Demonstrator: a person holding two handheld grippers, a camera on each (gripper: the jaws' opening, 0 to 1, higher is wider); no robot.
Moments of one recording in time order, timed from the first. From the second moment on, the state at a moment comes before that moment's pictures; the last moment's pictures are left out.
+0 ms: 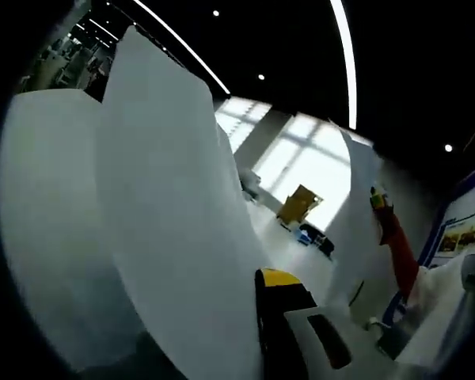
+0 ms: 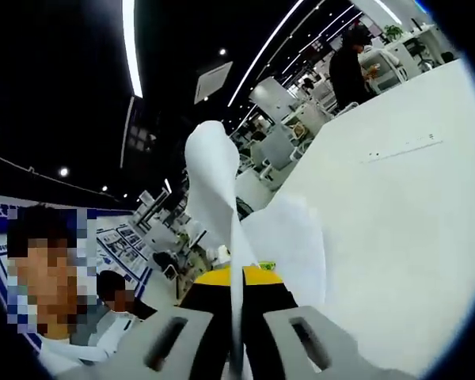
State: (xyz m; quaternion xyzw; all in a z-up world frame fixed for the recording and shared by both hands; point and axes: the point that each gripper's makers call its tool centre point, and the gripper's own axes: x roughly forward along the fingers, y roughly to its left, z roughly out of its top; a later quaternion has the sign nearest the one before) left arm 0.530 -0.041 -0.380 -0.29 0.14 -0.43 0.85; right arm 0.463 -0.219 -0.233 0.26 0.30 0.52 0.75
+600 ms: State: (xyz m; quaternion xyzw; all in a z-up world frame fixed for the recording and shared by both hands) left arm 0.528 -0.040 -0.377 -0.29 0.13 -0.43 0.84; right arm 0.487 -0.203 -0.252 0.26 0.32 0.52 0.74
